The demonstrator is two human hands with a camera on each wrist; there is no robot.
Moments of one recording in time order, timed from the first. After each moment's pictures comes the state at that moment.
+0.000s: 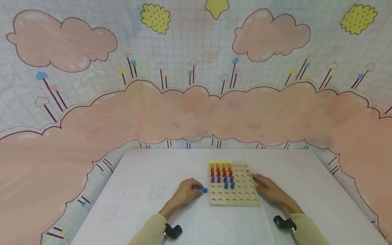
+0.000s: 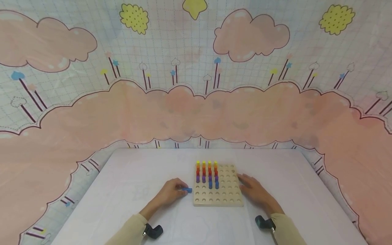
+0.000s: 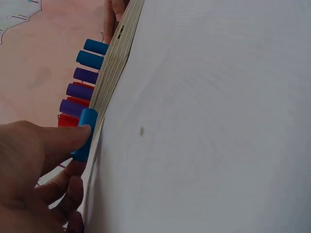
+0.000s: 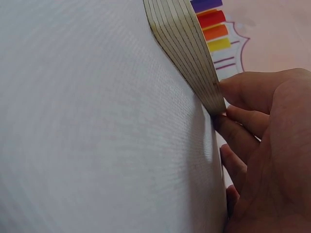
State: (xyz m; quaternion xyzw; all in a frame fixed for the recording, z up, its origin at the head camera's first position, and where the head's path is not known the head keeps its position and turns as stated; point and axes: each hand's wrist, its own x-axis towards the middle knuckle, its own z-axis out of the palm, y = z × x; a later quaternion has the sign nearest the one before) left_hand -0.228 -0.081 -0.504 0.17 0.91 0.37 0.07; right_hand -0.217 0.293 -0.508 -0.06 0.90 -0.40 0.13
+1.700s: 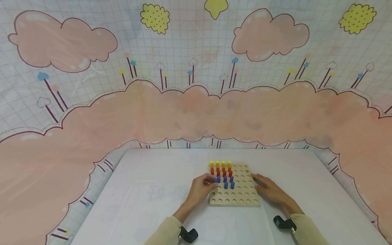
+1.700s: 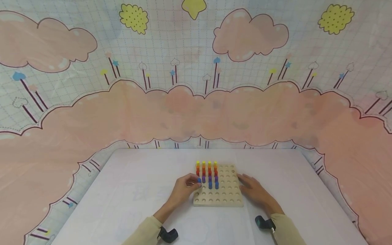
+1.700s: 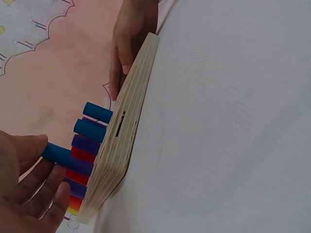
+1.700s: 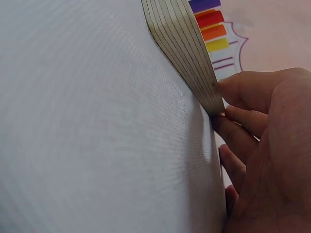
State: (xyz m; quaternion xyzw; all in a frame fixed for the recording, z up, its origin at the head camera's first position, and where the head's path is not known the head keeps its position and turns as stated) left_hand -0.215 -0.022 -0.490 0.14 0.83 0.53 0.00; right_hand -0.213 0.295 -0.506 -0.06 0.90 -0.40 0.13
